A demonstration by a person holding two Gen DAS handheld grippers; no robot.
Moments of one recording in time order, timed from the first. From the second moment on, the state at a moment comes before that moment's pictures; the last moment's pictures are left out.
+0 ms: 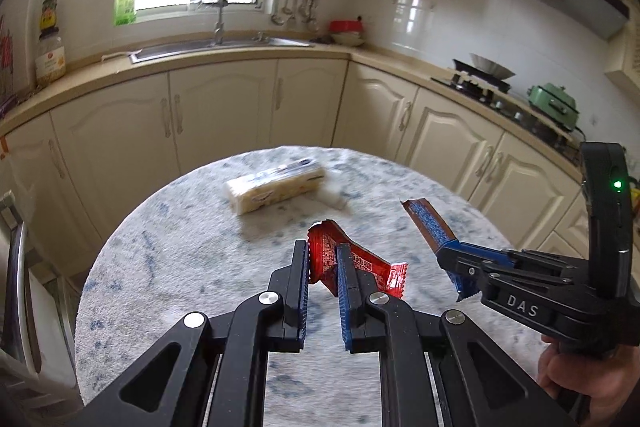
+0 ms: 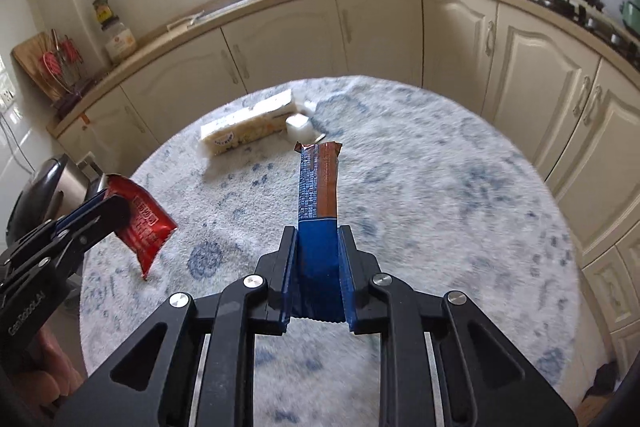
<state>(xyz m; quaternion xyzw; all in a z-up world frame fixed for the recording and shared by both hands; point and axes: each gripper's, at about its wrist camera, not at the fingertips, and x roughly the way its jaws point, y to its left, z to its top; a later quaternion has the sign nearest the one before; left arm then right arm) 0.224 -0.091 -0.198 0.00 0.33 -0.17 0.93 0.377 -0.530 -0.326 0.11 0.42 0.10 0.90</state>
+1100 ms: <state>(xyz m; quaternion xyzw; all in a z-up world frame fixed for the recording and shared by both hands) 0.214 -0.550 -0.288 0.14 0.44 -0.44 0.77 0.164 -0.922 -0.406 0.29 0.42 -0.18 0.84</state>
